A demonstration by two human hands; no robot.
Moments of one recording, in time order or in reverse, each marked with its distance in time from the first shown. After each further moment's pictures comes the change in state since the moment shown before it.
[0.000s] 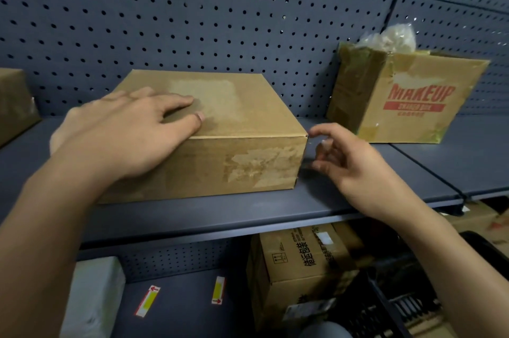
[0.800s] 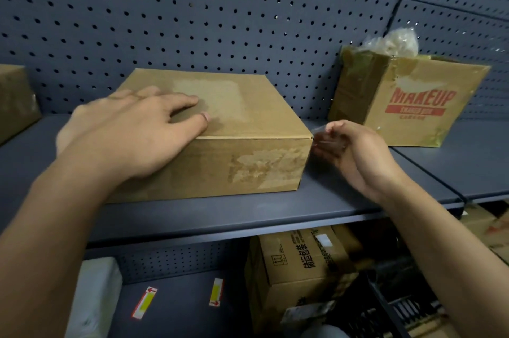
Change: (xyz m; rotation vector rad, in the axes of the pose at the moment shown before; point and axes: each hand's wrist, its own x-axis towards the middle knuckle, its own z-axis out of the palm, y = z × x) left_hand -0.004 0.004 -0.002 0.020 -0.001 -0.012; right_hand 0.037 -0.002 0.006 0.912 0.234 0.399
